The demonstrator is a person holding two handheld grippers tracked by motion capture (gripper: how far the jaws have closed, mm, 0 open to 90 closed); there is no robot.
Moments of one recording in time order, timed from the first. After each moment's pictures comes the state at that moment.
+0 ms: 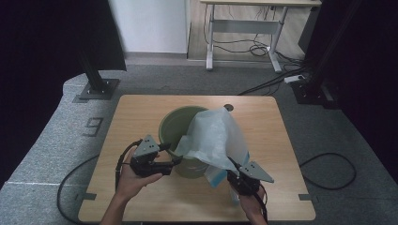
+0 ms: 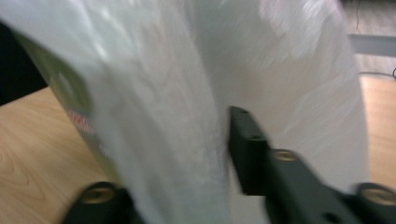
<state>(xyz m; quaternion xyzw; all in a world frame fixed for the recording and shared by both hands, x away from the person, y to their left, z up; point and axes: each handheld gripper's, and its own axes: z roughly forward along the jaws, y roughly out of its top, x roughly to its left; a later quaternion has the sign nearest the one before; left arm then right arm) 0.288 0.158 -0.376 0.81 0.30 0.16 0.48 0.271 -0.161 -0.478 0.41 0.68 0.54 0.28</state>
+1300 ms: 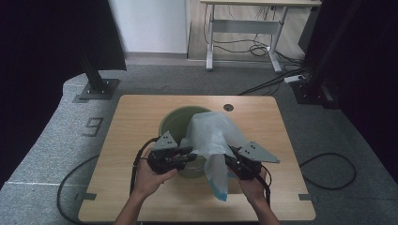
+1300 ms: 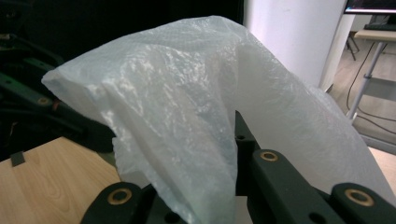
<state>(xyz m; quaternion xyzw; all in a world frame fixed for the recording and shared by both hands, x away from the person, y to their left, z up) 0.300 0.117 -0.374 0.82 0.29 0.09 0.49 0.281 -0.148 -0.390 0.33 0.69 0.58 0.27</state>
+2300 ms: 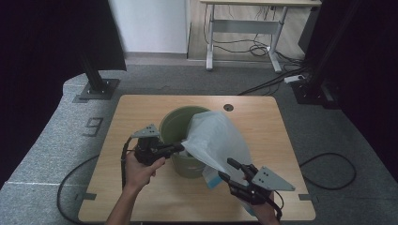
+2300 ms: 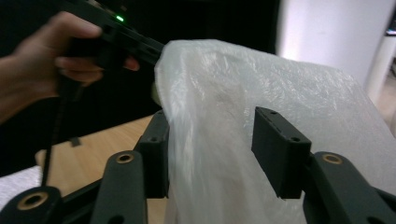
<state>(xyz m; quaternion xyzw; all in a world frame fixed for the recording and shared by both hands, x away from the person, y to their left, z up) 0.317 0.158 -0.365 0.78 0.33 0.03 0.53 0.233 -0.175 -0.423 0.26 0.68 0.64 0.24</state>
